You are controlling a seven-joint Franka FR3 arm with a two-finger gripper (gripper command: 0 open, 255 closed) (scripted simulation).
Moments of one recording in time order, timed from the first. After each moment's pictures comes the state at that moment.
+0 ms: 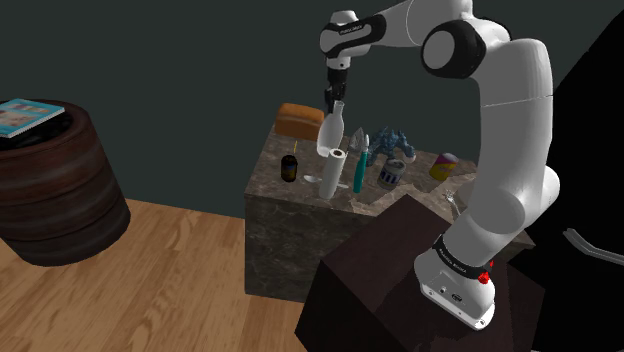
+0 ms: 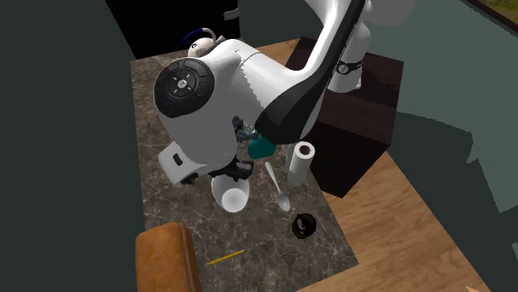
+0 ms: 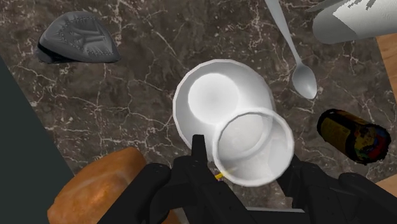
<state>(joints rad) -0.14 0.60 -0.12 -1.38 -0.02 1.86 -0.47</state>
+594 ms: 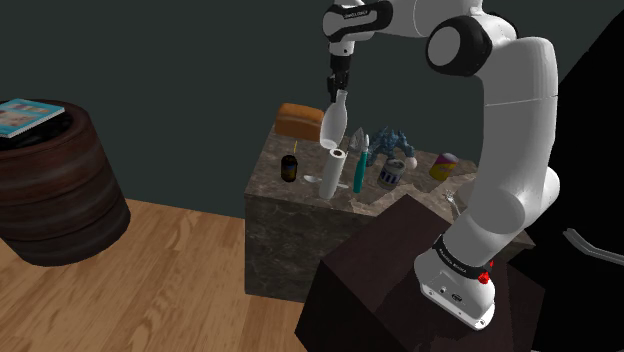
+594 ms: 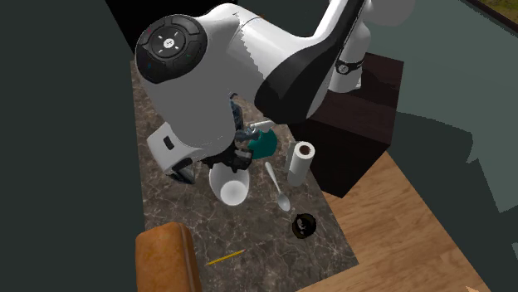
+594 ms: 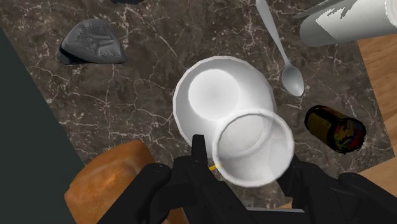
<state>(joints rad) -0.14 0.57 -0.12 -1.31 -0.03 1.76 -0.48</state>
